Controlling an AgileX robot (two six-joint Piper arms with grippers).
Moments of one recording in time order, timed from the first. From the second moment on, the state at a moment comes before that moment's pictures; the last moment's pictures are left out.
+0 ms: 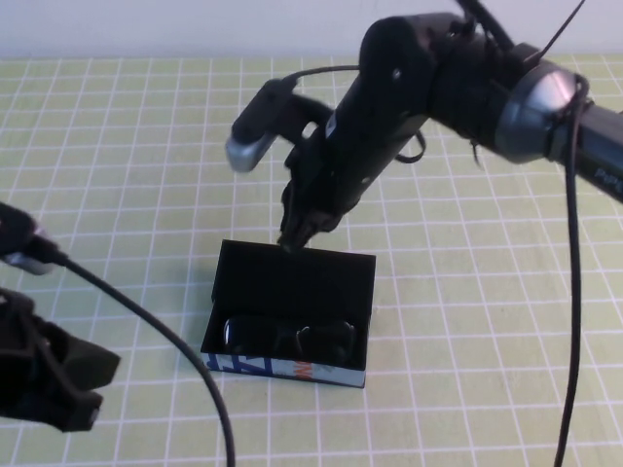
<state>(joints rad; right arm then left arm) 0.66 2.05 -1.91 0.28 1.08 -0.58 -0.22 0.92 -0.81 -0.44 1.05 0.47</state>
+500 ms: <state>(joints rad) 0.47 2.05 -1.91 0.40 1.02 -0.38 -0.49 1.27 -0.81 -0.52 0.77 0.61</state>
